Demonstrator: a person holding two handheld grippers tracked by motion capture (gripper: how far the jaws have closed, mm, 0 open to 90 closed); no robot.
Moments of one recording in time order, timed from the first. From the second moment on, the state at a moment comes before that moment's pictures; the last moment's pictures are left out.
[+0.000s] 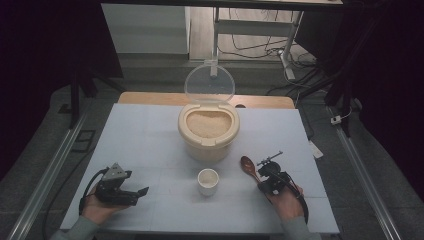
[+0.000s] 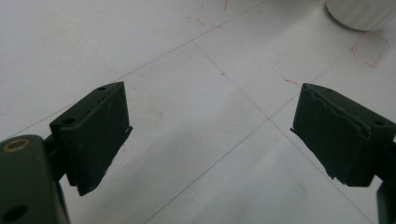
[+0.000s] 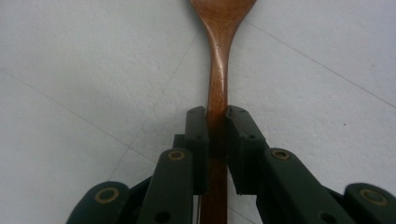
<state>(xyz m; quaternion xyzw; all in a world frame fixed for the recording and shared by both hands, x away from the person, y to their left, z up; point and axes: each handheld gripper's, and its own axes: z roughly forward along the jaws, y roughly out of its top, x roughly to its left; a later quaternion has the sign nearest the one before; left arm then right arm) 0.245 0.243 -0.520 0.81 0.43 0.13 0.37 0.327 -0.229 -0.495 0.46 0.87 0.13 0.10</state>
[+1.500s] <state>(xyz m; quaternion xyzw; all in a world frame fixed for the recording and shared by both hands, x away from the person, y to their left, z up) 0.247 0.245 -0.524 0.81 0.44 0.13 0.36 0.299 -0.253 -0.431 0.34 0.88 0.31 0.08</state>
